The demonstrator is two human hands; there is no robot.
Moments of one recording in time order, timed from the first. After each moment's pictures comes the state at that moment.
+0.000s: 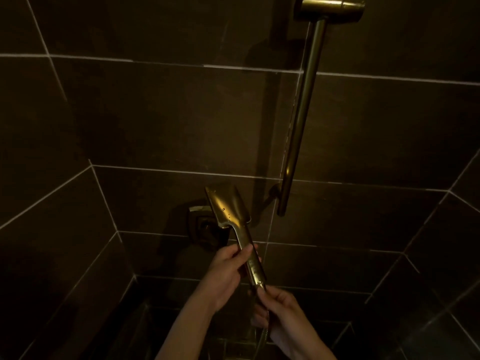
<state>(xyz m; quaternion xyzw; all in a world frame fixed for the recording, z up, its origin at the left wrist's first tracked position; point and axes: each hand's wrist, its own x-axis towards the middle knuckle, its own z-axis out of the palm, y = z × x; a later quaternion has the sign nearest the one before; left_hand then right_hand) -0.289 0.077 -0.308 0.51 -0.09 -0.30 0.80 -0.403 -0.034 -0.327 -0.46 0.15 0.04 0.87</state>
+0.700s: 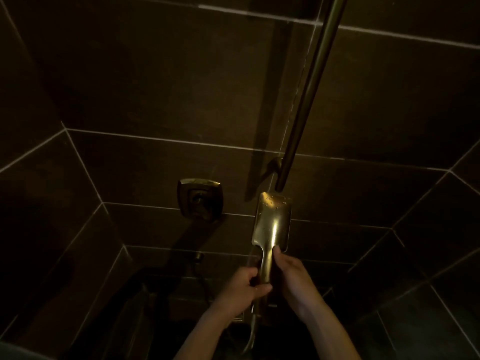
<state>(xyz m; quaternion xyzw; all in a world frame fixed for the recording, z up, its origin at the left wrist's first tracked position) -0.326 0.061 -0.383 0.72 -0.14 -0.39 0.56 -0.384 -0.078 -0.349 -0.61 0.24 0.01 0.76</state>
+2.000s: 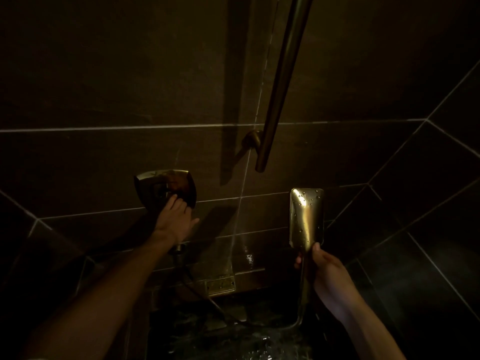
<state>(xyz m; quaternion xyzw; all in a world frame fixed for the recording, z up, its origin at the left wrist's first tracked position) -0.082 0.064 -0.454 0.90 -0.41 -0.02 -0.16 -0.411 -0.121 -0.363 -0.44 0.40 -0.13 0.79</state>
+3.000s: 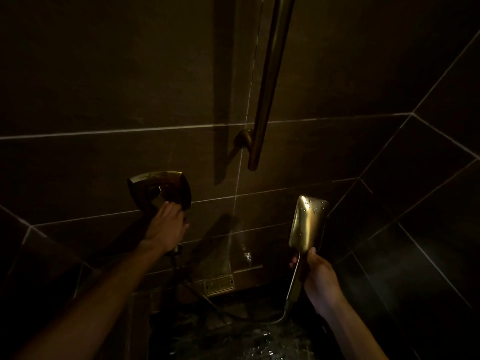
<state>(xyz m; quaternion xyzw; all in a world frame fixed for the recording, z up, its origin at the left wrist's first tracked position) -0.090 0.083 -0.460 0.90 -0.42 -0.03 -0.03 -0.418 -0.127 -0.421 -0.37 0.43 -0.20 0.80</state>
